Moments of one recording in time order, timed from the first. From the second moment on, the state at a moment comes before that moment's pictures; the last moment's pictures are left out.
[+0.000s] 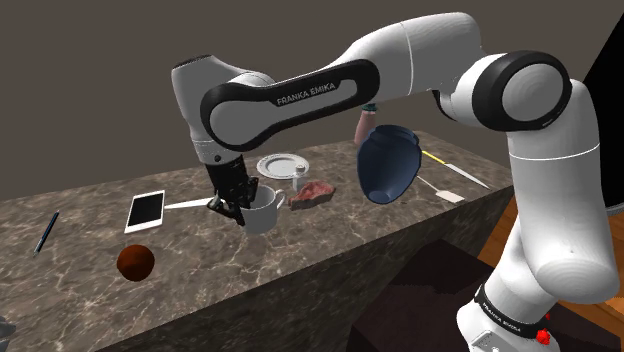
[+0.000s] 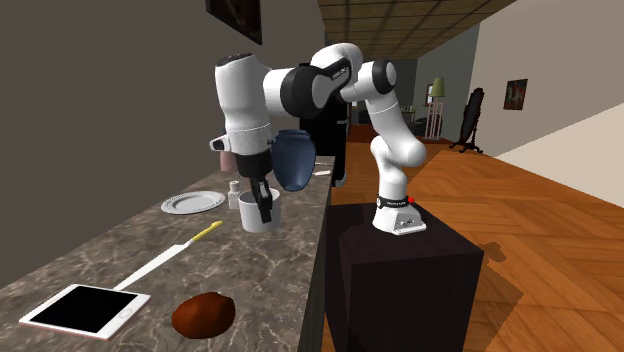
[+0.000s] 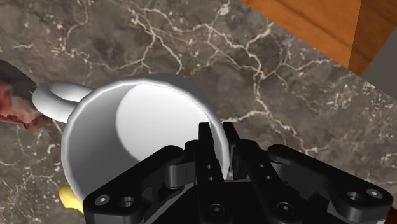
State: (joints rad) arm 0.29 0.47 0.46 -1.46 -0.21 1.73 0.53
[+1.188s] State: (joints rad) arm 0.32 0.47 0.46 -1.21 -0.21 1.49 0.52
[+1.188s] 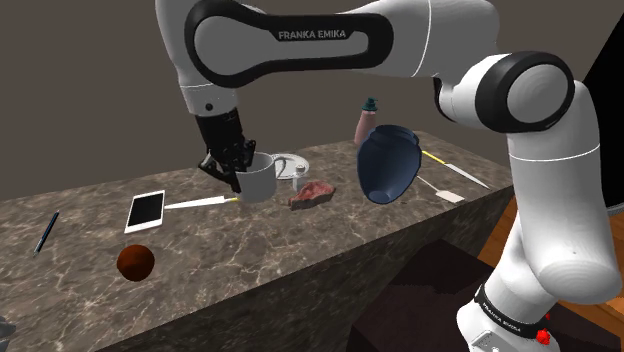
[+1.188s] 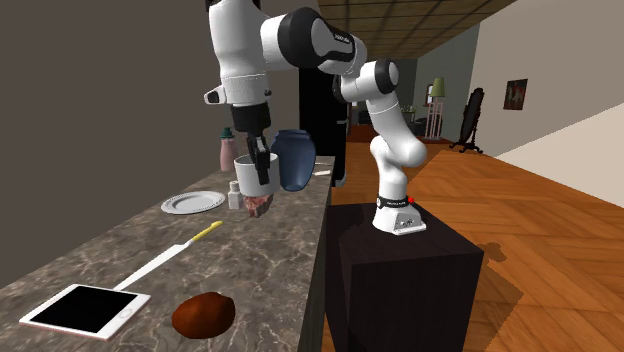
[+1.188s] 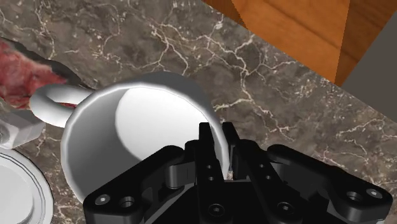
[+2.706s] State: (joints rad) arm -0.06 -0.02 0.30 -1.82 -0.07 1.67 0.02
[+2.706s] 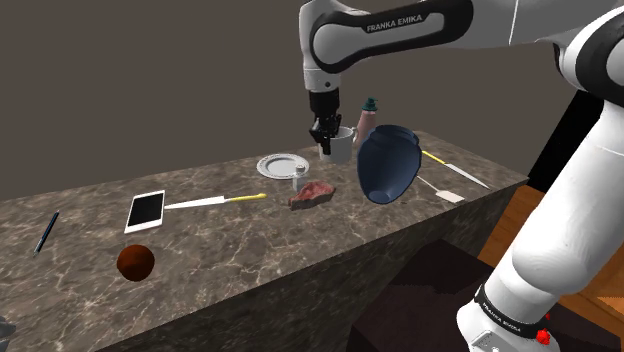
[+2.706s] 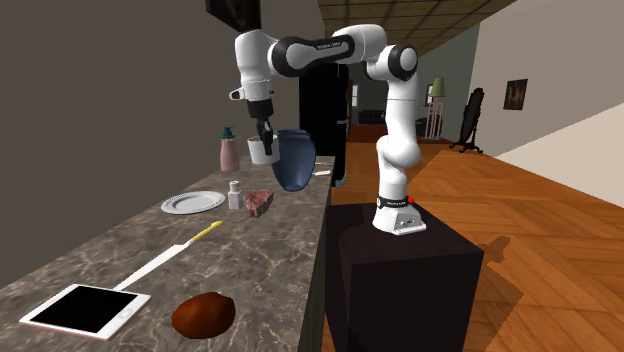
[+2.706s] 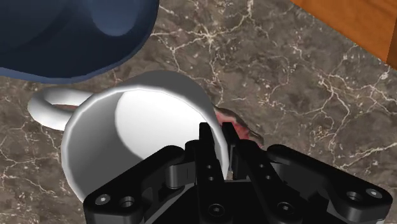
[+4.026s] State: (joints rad) arm -0.28 -0.06 0.04 -1.88 -0.13 1.74 -0.45
